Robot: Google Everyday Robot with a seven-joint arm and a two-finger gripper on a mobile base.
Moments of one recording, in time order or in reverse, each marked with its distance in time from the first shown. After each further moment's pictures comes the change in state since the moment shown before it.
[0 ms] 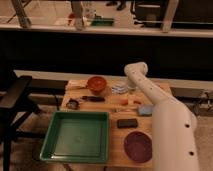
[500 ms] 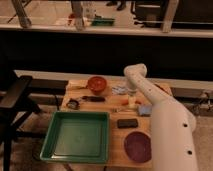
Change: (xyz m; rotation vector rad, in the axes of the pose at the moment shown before) arm 0.009 0.021 0.005 -0.052 0.021 0.018
